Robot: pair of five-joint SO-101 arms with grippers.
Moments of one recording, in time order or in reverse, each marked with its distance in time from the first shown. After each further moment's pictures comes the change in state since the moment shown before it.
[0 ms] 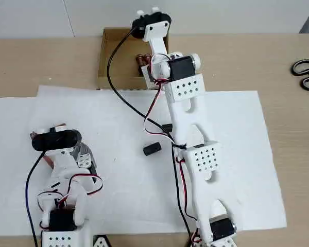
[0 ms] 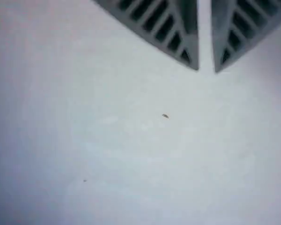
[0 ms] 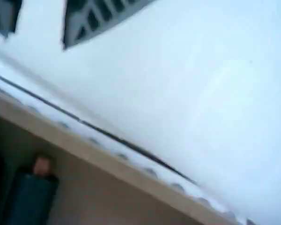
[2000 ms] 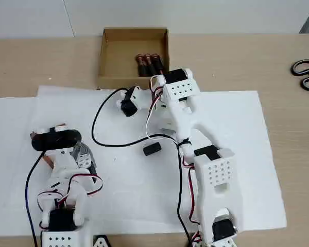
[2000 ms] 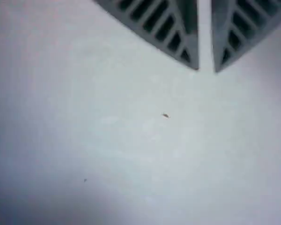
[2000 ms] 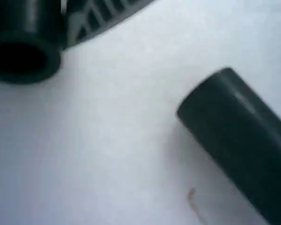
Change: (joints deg) left arm 0.0 0.0 0.0 0.0 0.0; right arm 0.4 -17.7 60.5 -6.2 57.8
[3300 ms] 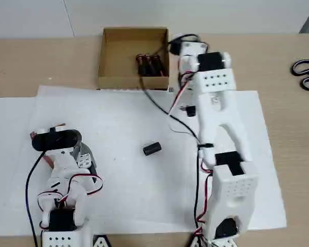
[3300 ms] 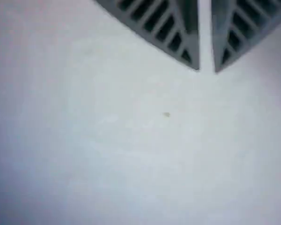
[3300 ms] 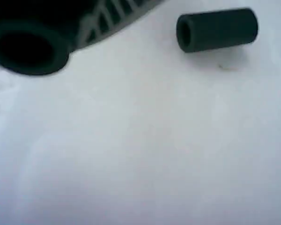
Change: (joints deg) left arm 0.0 0.0 -2.1 0.6 0.0; right arm 8.6 -19.4 -2.3 7.0 -63.6
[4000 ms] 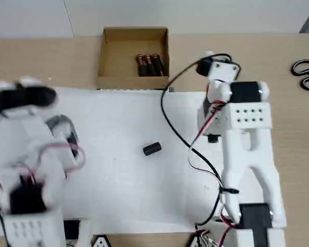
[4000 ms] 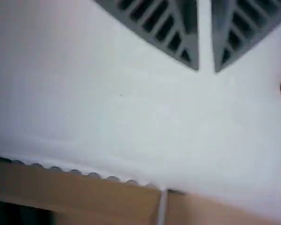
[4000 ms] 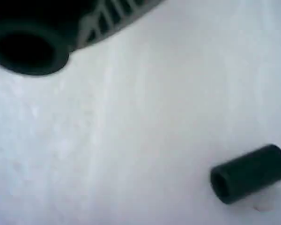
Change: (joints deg) left arm -3.7 46.9 -61.0 21.4 3.6; right arm 8.0 -34.5 37.4 0.1 1.4
